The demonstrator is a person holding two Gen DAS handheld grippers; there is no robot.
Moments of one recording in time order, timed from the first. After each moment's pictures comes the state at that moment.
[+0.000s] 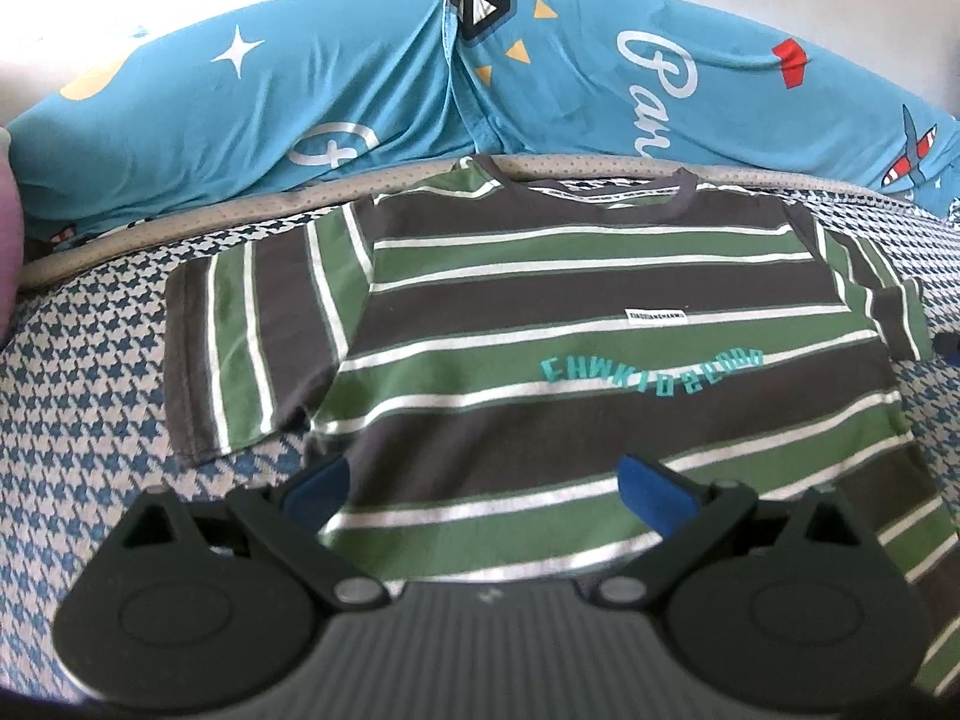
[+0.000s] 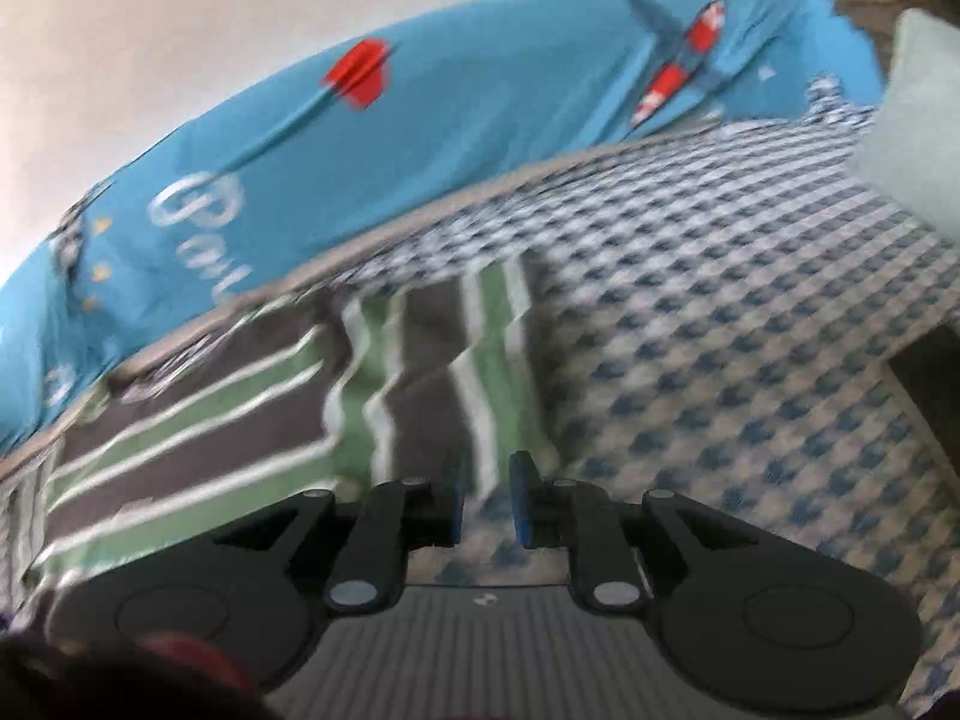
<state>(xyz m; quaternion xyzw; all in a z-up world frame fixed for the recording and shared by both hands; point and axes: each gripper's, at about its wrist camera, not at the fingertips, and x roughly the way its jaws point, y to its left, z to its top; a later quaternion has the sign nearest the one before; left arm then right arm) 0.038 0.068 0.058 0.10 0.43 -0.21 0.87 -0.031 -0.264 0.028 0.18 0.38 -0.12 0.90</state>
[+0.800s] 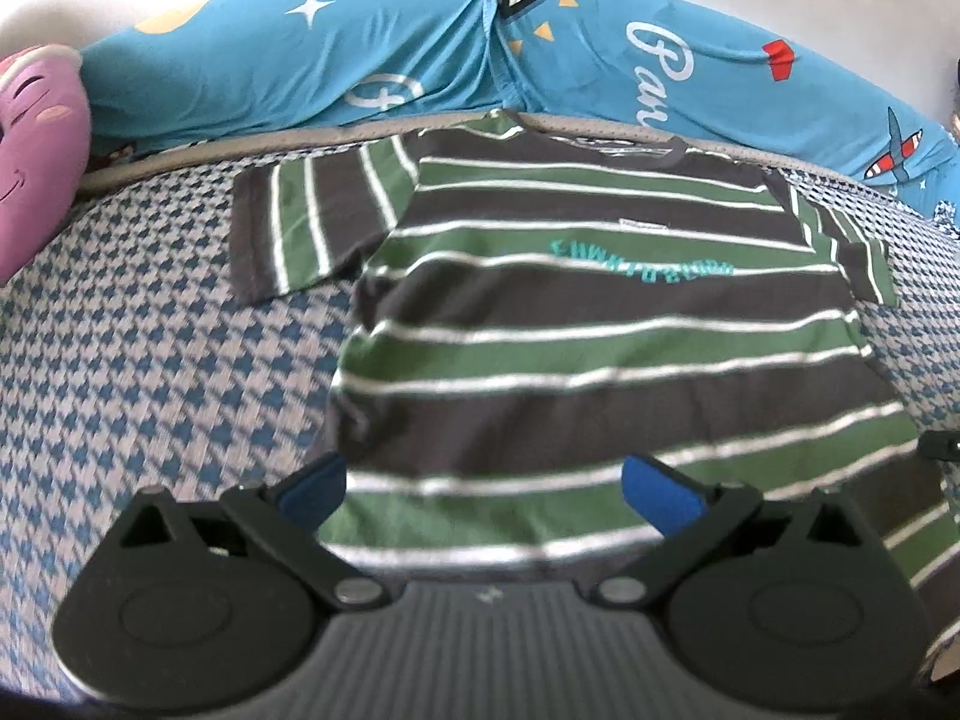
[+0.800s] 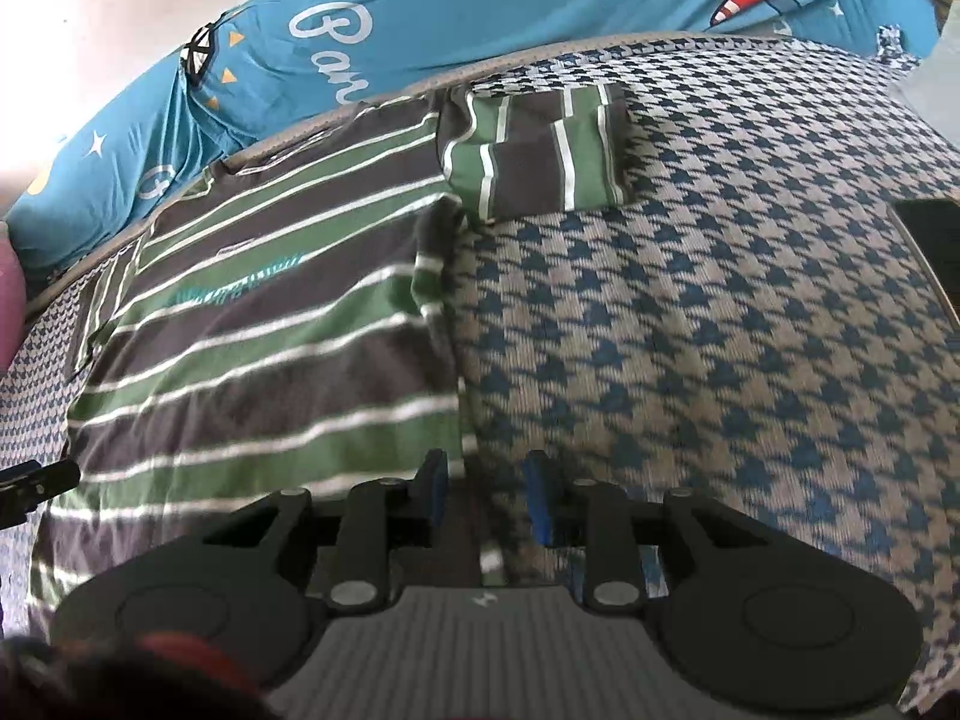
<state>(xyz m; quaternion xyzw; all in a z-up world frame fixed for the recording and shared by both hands) -0.040 0.120 0.052 0.07 0.44 -0.19 0.88 -0.126 -0.226 0.011 0.15 0.46 -0.04 0.87</state>
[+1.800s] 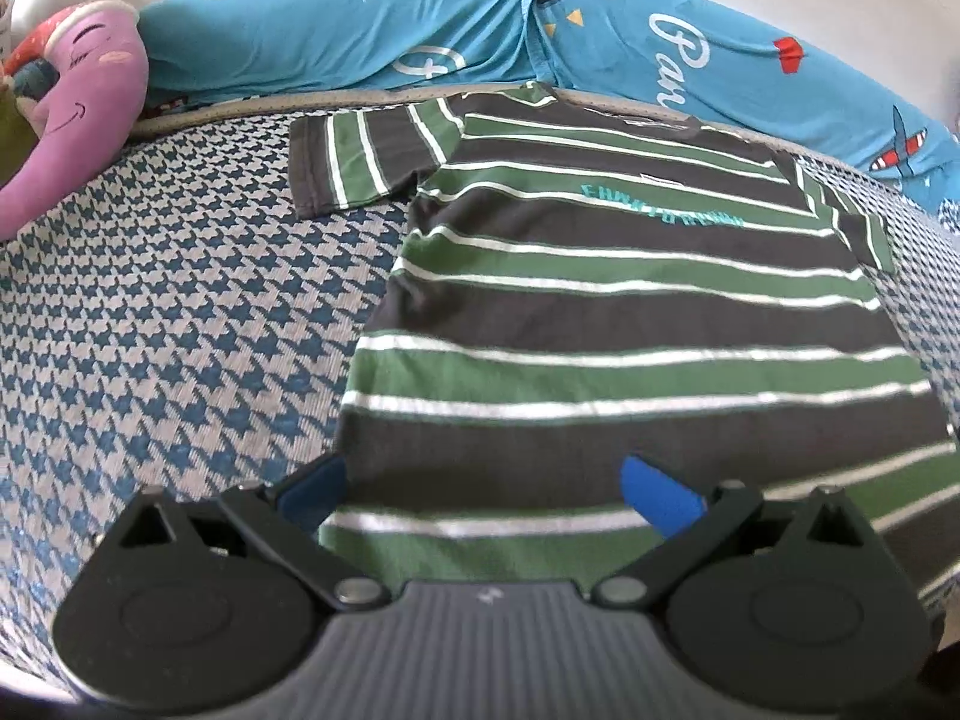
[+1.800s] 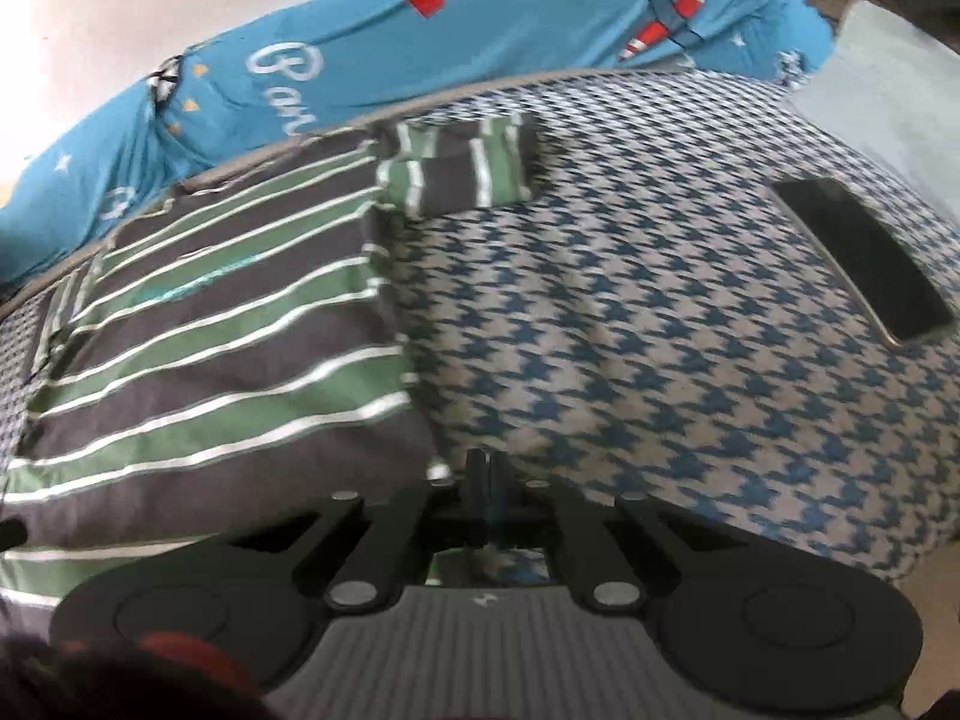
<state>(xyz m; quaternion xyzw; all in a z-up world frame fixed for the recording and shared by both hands) -0.090 0.156 0.041 0.06 0.43 -0.18 0.88 -0.180 -0.227 0.022 0.15 0.41 -0.13 0.89</state>
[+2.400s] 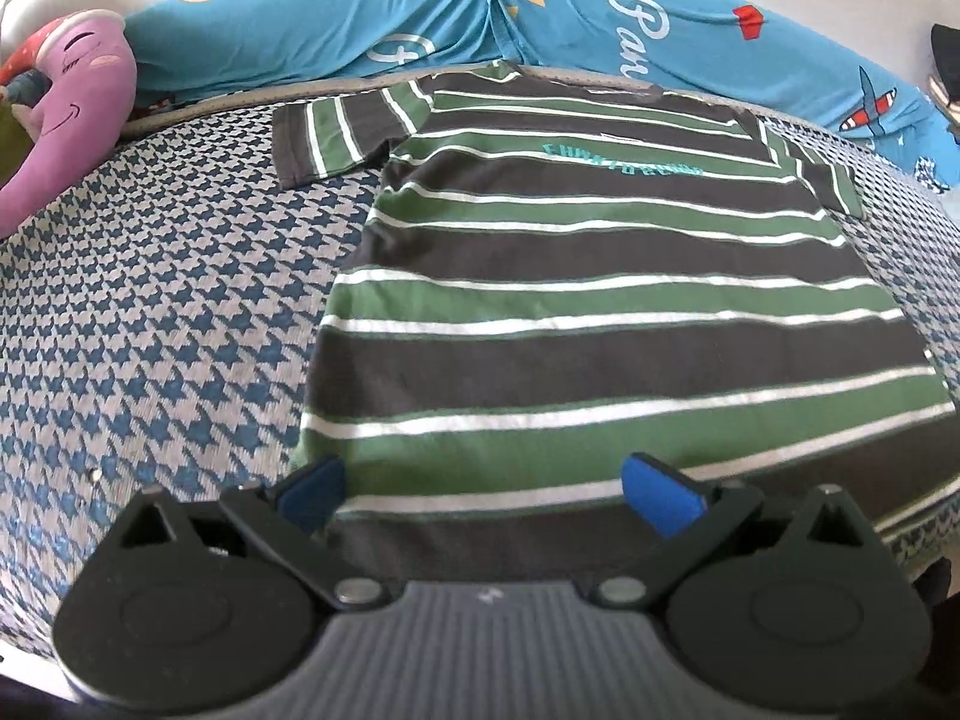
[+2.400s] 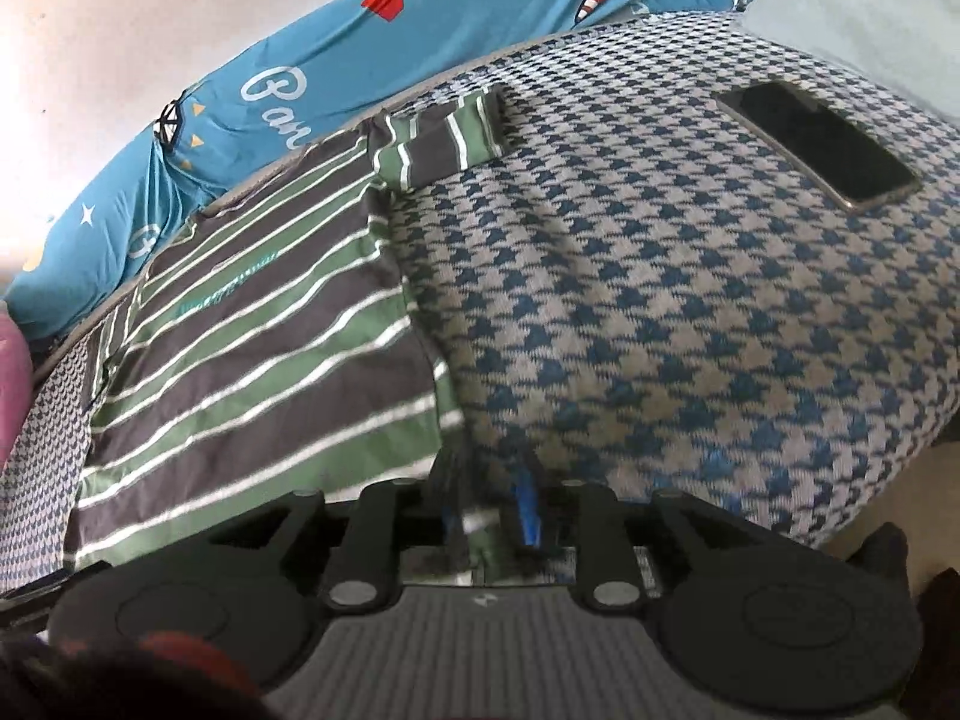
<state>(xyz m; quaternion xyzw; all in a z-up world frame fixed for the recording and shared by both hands) -0.125 0.156 0.035 0.08 0.43 -0.20 0.88 -0.236 -0.224 0.017 0.22 0.41 -0.11 0.88</state>
